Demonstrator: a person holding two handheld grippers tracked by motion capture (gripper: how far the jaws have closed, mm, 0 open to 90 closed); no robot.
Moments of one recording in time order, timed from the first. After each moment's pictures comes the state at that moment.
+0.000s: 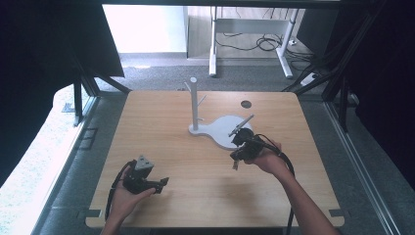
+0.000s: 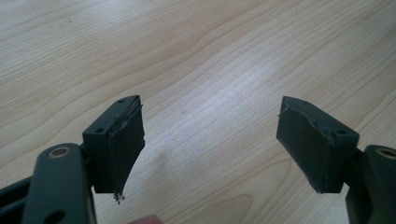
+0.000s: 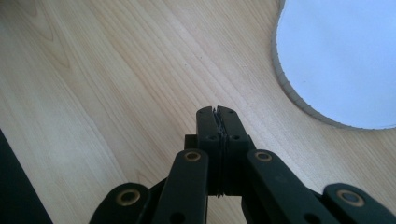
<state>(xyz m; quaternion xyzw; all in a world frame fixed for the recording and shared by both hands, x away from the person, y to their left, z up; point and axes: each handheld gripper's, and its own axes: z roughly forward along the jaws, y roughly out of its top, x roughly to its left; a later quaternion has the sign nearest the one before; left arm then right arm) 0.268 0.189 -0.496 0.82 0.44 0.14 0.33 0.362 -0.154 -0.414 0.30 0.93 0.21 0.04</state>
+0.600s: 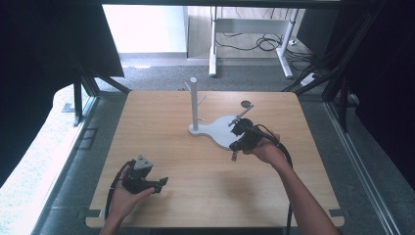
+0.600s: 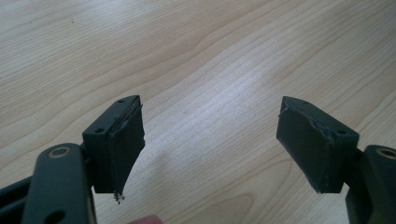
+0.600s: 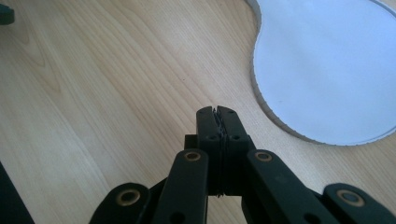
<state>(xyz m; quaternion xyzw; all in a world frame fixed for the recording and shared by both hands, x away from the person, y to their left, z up) 0.268 0.192 -0.495 0.82 0.44 0.14 0.33 0.386 -0.151 -0.403 0.32 0.92 0.22 0.04</state>
